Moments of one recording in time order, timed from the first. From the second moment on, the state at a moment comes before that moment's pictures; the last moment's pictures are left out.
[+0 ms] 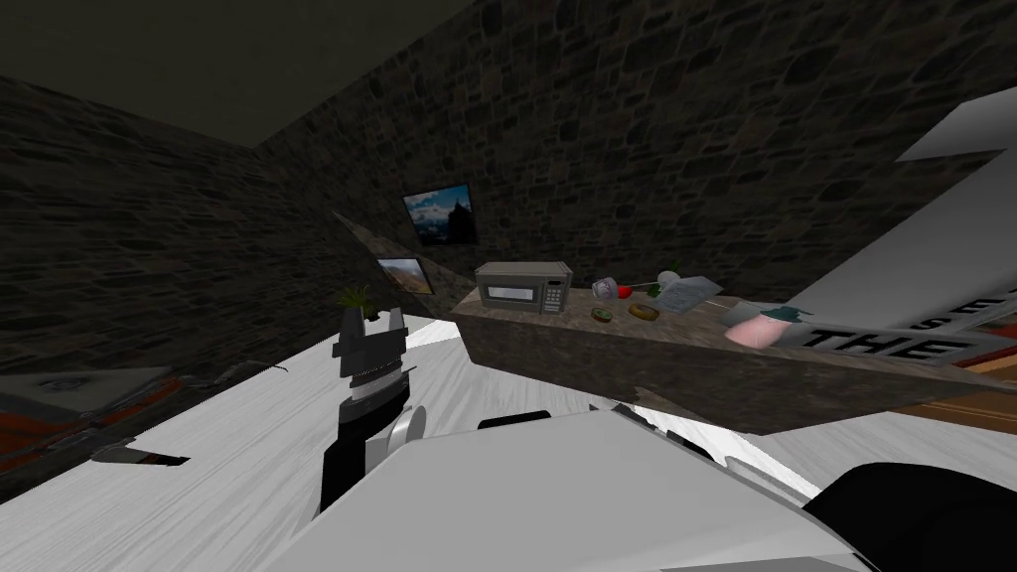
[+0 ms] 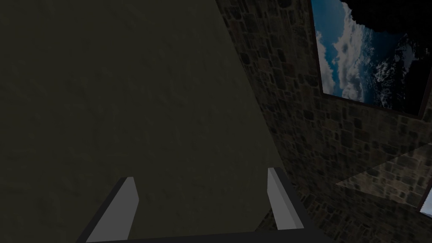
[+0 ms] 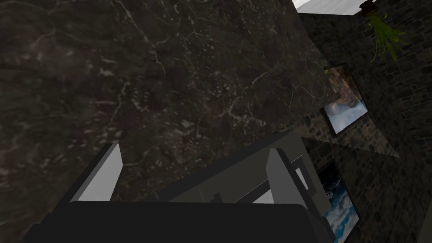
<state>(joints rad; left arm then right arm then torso) 0.53 -0.05 0.06 -2.35 0.04 -0.61 0.06 0.70 -0.89 0.24 -1.53 0.42 -0.58 0.21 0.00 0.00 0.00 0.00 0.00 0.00</state>
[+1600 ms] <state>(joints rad) 0.53 -0.05 0.06 -2.35 0.04 -0.61 0.06 0.66 -1.30 0.40 -1.16 0.63 -0.60 0.30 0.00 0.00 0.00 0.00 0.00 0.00</state>
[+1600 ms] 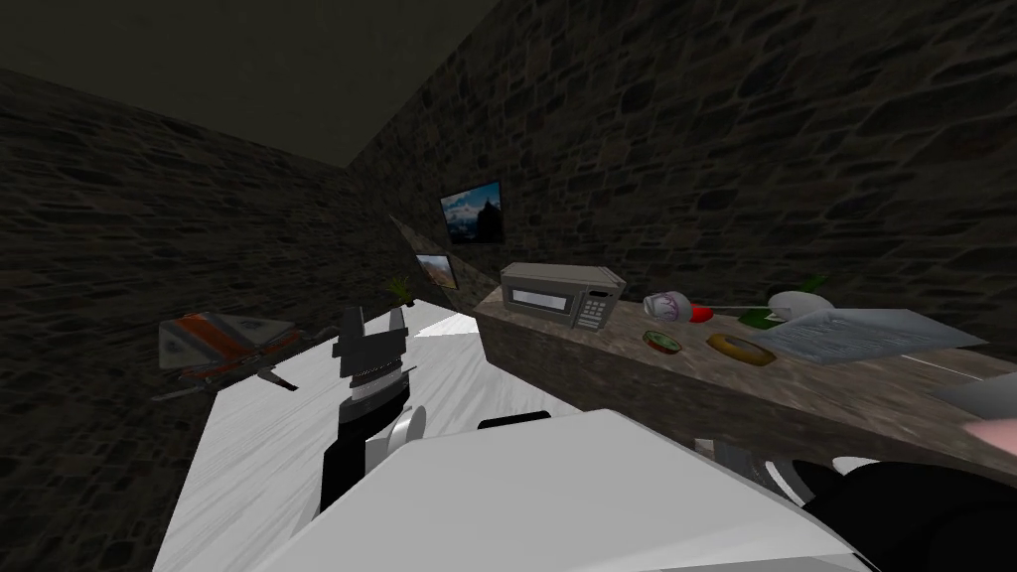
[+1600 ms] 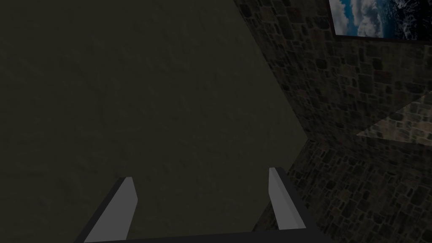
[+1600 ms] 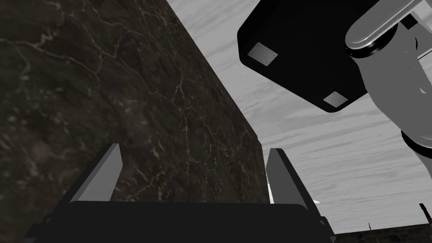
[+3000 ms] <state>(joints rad) 0.53 -0.05 0.06 -2.35 0.04 -0.61 0.06 0.58 -1.58 0.51 -0.89 0.73 -0.63 0.39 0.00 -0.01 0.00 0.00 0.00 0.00</state>
